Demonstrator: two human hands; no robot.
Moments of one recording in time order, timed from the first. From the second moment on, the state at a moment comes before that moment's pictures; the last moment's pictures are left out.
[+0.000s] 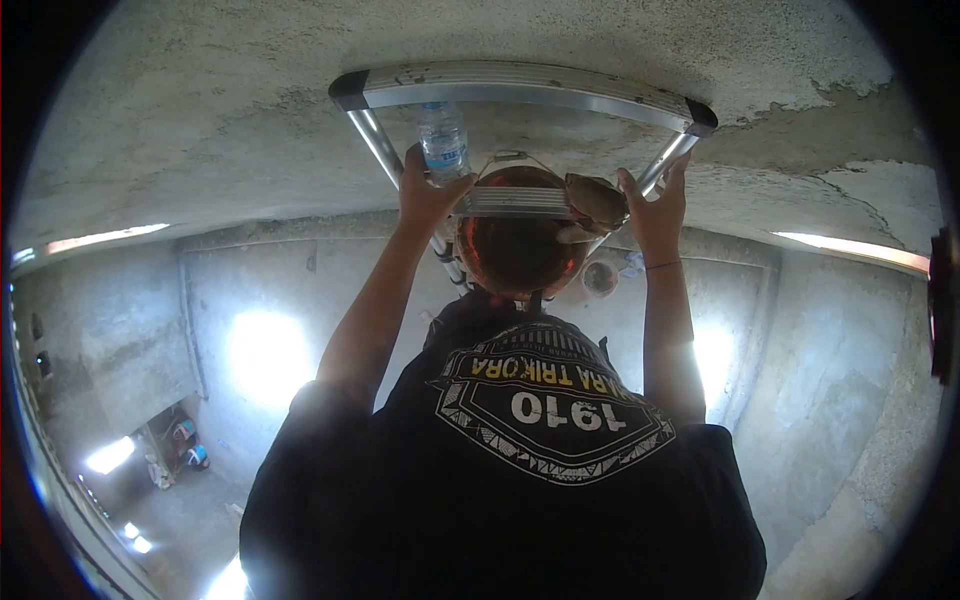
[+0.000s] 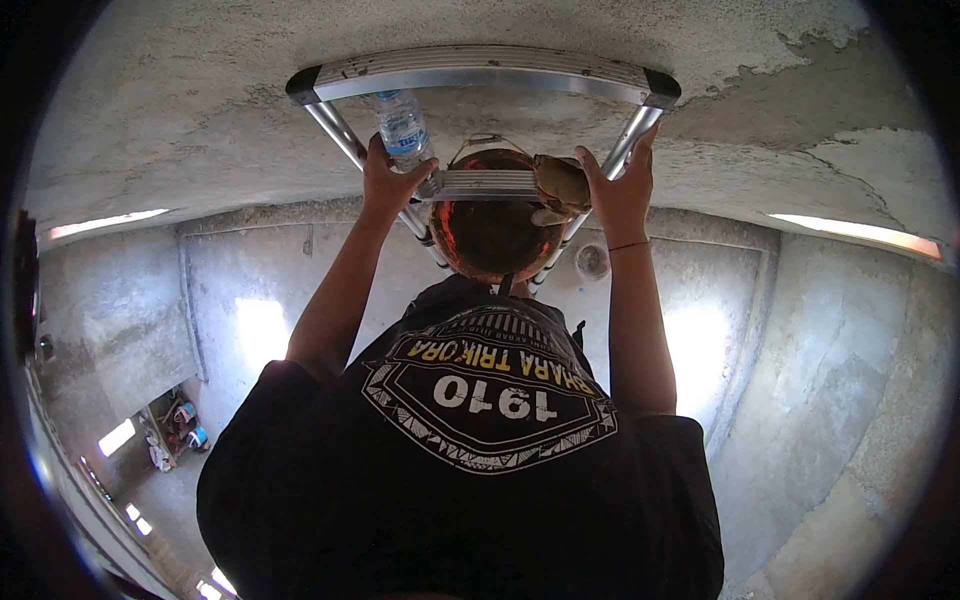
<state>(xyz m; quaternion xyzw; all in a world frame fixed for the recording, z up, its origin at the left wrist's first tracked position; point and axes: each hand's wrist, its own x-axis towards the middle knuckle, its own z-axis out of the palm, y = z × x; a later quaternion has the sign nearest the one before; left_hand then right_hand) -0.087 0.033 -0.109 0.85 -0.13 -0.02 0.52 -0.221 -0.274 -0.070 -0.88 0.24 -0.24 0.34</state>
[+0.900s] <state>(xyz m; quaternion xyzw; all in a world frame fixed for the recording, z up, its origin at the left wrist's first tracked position) -0.190 0.069 -0.270 0.56 0.30 -0.50 0.59 -0.219 -0.295 -0.042 -0.87 0.25 -0.20 0.37</state>
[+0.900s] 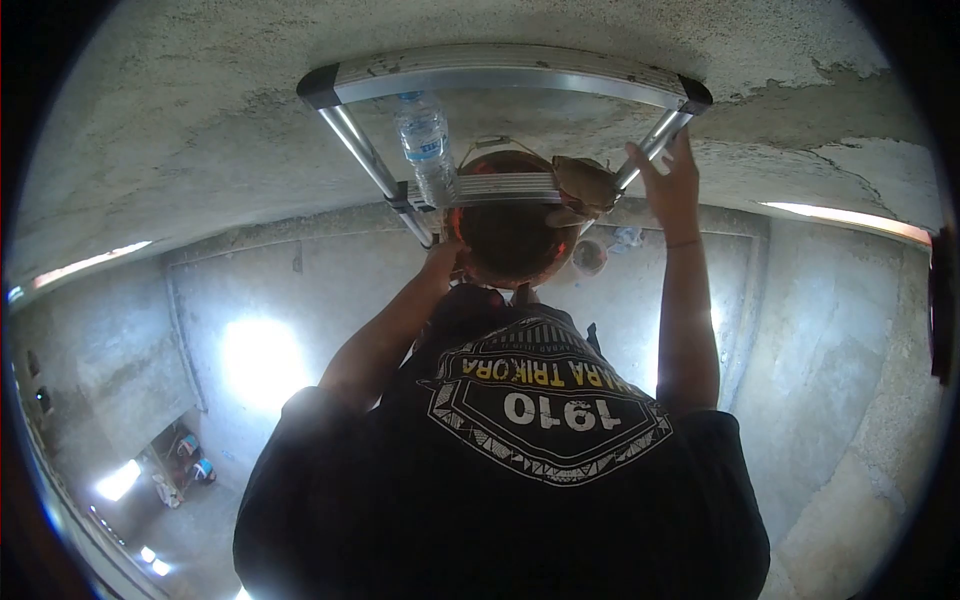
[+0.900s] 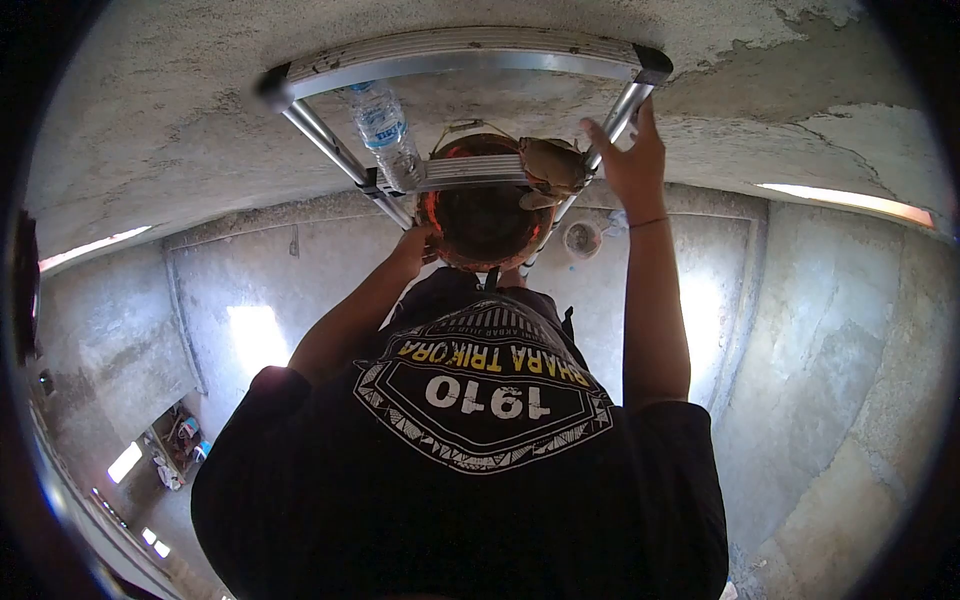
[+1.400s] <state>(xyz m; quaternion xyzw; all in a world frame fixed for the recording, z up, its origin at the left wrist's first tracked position) -0.214 0.052 -0.309 0.57 0.31 -0.52 0.55 -0.179 -0.311 -0.058 -0.78 0.23 -0.27 0.52</state>
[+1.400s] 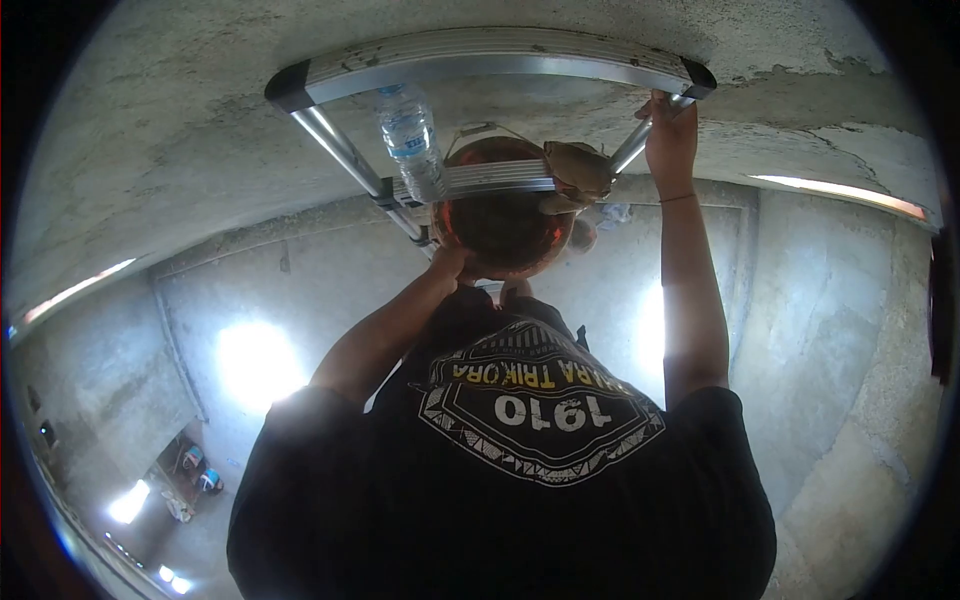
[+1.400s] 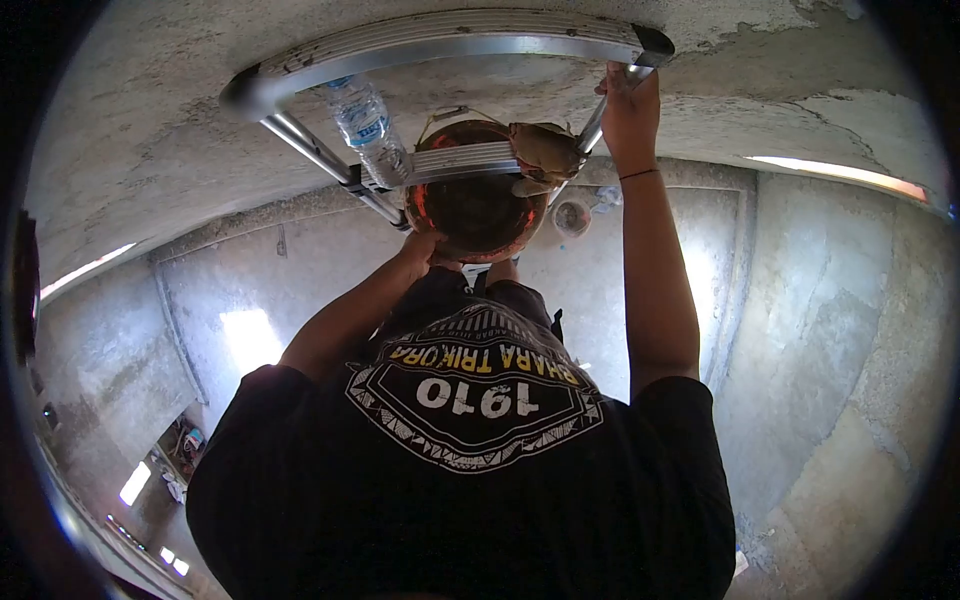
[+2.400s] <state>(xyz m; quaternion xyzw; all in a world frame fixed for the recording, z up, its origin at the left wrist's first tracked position) -0.270 0.053 -0.227 0.71 0.05 -0.62 0.34 -0.180 -0.302 -0.080 -0.74 0.25 -0.37 0.49</state>
